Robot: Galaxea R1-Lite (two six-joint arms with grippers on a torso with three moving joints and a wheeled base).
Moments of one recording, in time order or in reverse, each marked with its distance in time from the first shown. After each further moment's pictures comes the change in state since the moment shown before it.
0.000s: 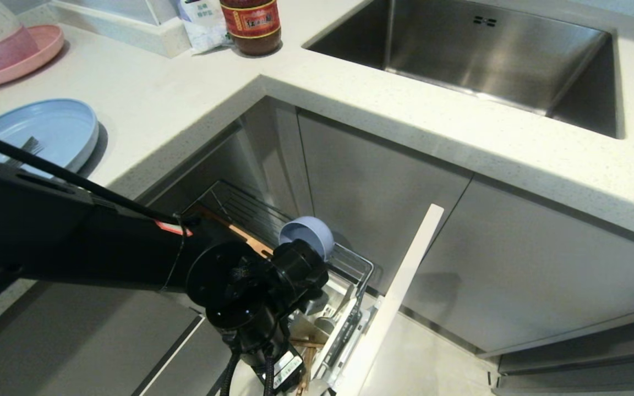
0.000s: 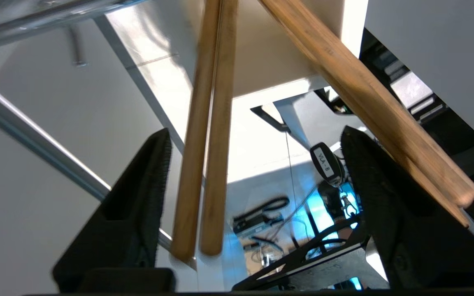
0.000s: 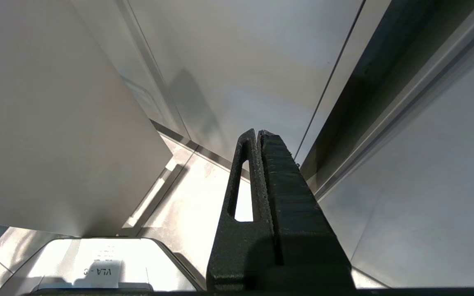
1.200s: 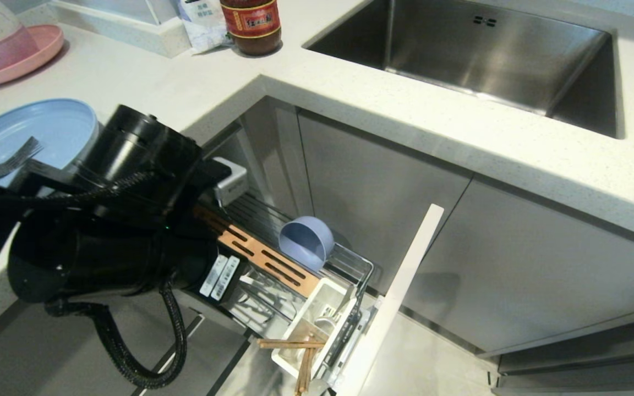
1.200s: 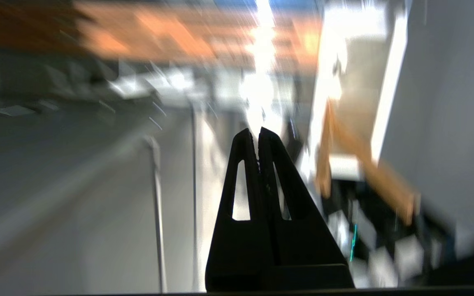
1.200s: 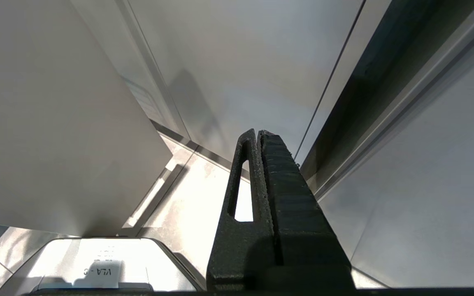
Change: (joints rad) left arm 0.039 -0.453 0.011 -0.204 0.244 -0.070; right arm 0.000 0.000 0.000 0.000 0.000 0.000
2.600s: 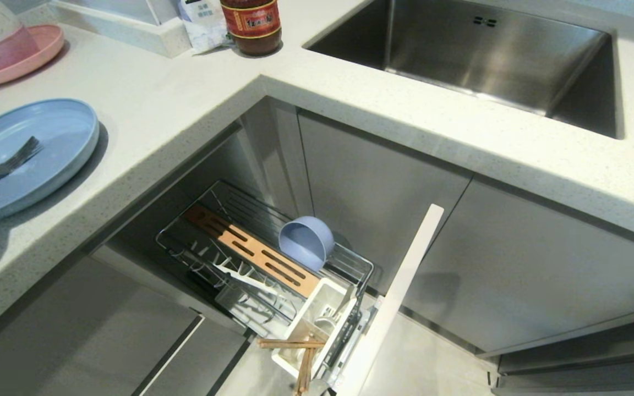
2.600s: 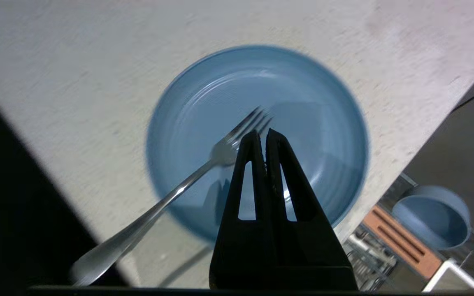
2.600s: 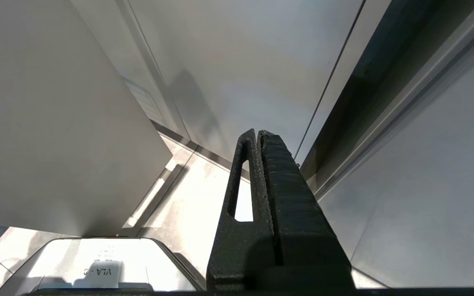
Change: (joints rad) left arm 0.914 -0.416 -0.265 0.045 -0.383 0.000; right arm 0.000 0.000 0.000 0.000 0.000 0.000
